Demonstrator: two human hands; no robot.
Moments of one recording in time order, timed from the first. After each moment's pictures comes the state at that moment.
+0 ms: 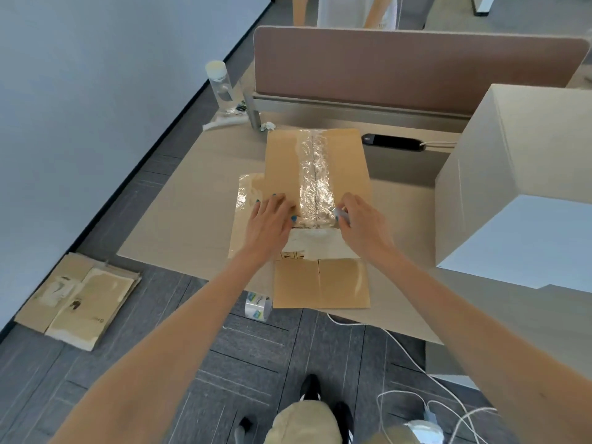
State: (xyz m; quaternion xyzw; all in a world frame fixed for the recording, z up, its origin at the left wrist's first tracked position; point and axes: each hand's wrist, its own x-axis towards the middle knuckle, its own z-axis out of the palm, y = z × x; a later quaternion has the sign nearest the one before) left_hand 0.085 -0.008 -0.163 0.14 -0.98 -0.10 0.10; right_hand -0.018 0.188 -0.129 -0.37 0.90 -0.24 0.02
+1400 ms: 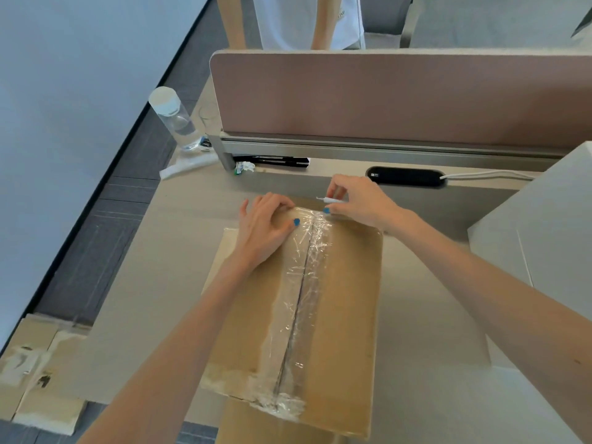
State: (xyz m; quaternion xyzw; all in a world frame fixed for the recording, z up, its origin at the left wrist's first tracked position) left_hand -0.131 -0.156 -0.167 0.12 -0.94 -0.31 0.12; right_hand -0.270 0.030 -0.128 -0.35 0.87 -0.28 0.19
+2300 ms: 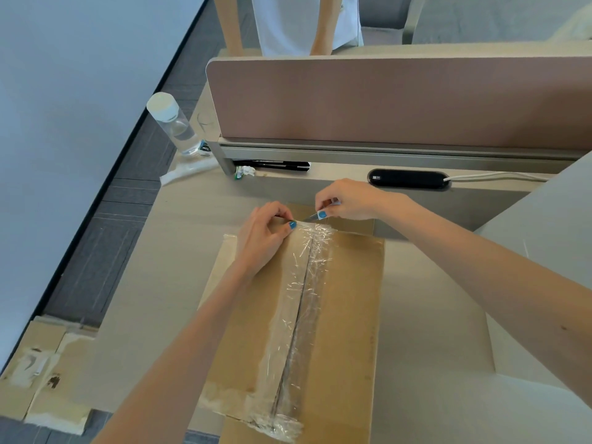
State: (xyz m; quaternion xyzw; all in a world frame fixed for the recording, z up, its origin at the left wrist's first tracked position) left_hand -0.135 -0.155 -0.162 0.17 -0.89 -0.41 0.08; right_hand -0.295 0.007 -0.118 -0.49 0.82 -0.15 0.26
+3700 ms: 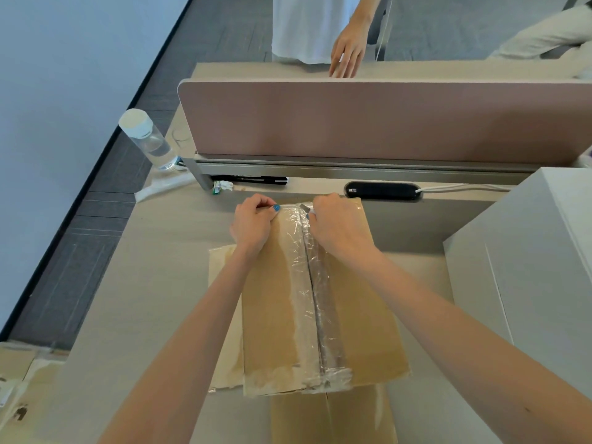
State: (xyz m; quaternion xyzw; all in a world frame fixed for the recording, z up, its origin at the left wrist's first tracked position) left_hand -0.209 -0.145 -0.163 0.35 -0.82 -0.45 0.09; right_hand -0.249 0.016 -0.091 -0.30 0.95 -0.08 0.05
